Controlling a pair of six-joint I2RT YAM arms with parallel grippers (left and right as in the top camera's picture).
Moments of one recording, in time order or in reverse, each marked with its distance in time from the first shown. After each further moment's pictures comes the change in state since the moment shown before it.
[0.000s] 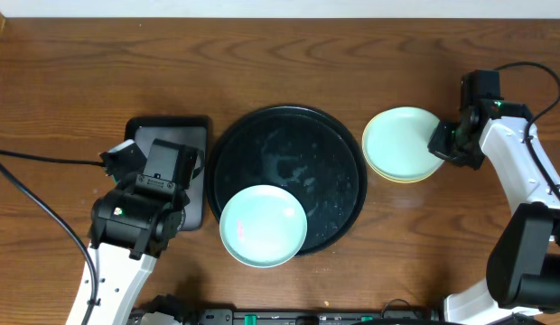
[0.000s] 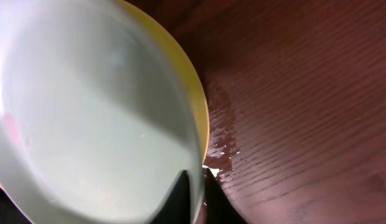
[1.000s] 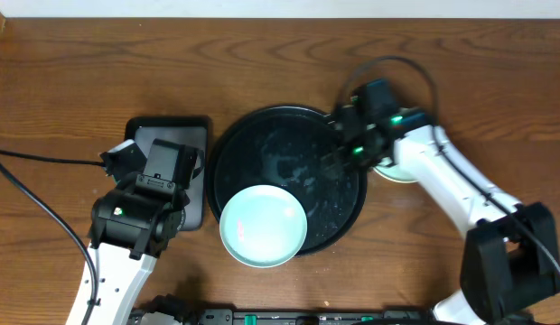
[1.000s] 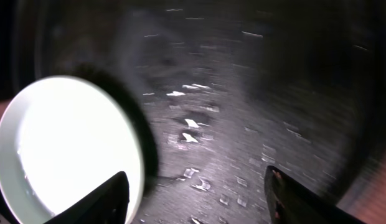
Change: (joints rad) left arm 0.000 0.000 0.000 0.000 0.000 0.000; right arm 0.520 0.000 -0.001 0.109 -0.404 -0.352
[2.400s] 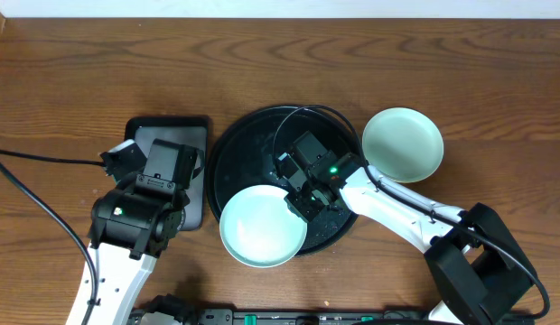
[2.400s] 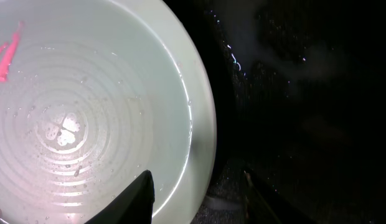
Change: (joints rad) left arm 0.000 0.000 0.000 0.000 0.000 0.003; right arm 0.299 0.034 -0.158 0.177 0.148 -0.103
